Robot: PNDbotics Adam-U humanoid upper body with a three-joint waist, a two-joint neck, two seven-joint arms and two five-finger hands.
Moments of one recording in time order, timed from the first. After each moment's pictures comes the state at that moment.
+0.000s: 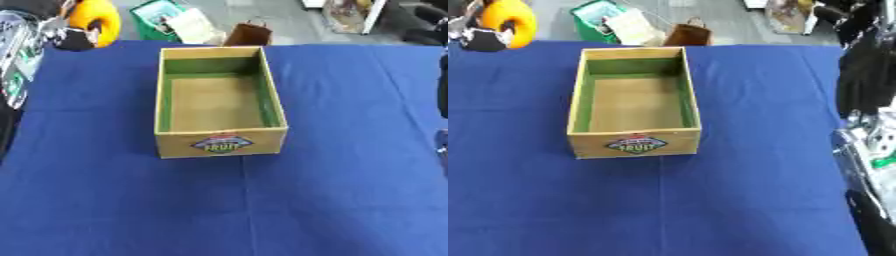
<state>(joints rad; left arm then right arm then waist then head) -1.19 0.34 -0.16 -1.03 -1.27 0.07 -0.21 -0.35 -0.46 -0.02 -1.99 -0.17 -0.14 -0.36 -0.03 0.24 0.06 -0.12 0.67</state>
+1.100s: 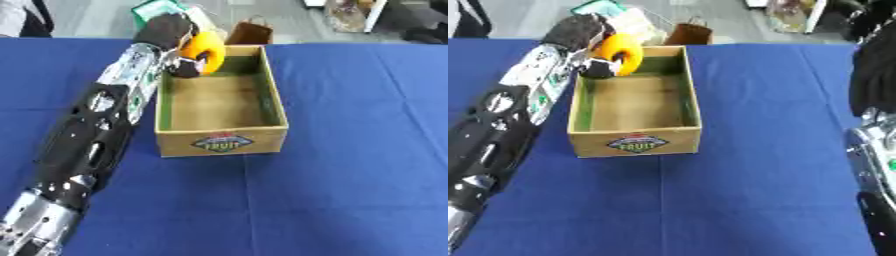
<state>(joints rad) -1.18 0.10 -0.16 -0.82 -1.23 0.04 -0.16 -0.39 -0.45 0.00 -1.99 -0.19 -0.15 -0.34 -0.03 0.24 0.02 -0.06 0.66</state>
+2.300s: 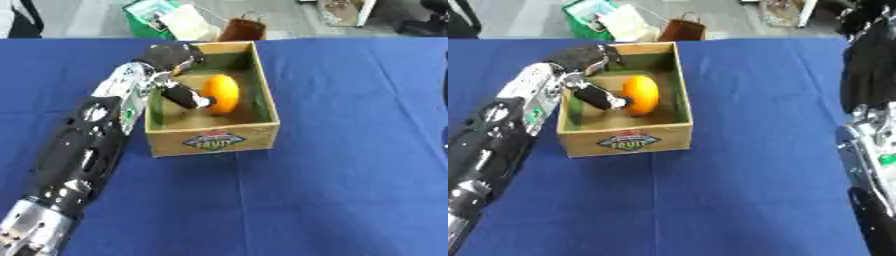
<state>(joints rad) -1.18 0.10 -0.15 -0.78 -1.26 -0.22 -0.23 -0.39 -0.44 -0.01 -1.99 -0.20 -0.15 -0.34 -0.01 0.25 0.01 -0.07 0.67</state>
